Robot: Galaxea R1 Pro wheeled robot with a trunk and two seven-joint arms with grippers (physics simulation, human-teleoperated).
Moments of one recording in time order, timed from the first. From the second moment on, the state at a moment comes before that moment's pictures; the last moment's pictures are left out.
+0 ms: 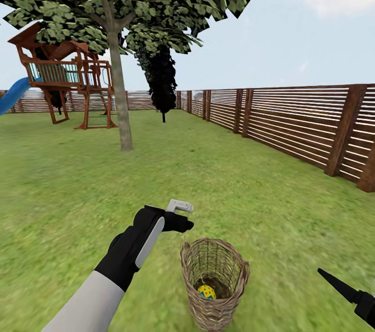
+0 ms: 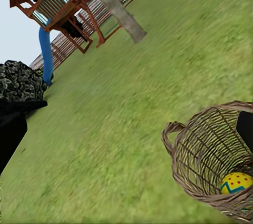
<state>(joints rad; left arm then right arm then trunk) -0.66 -0.14 -0.38 -1.14 0.24 0.96 0.03 0.04 -0.11 -0.87 -1.58 -0.24 0.81 1.23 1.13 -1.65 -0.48</state>
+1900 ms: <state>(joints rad) -0.66 -0.14 -0.38 -1.14 0.24 0.96 0.03 0.03 -0.12 -0.86 -1.57 -0.23 0.86 1.13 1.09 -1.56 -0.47</state>
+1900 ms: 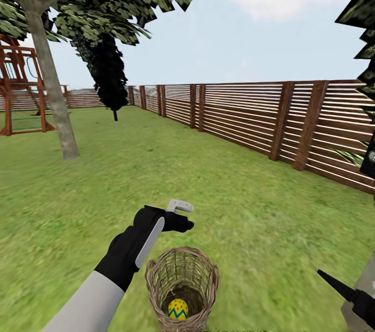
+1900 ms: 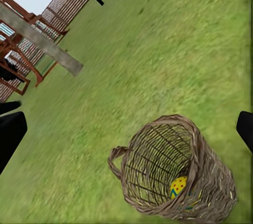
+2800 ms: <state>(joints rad) -0.66 -0.14 -0.37 -1.14 0.24 0.97 0.03 0.03 -0.11 -0.86 -1.57 -0.23 0.86 1.13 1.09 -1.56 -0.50</state>
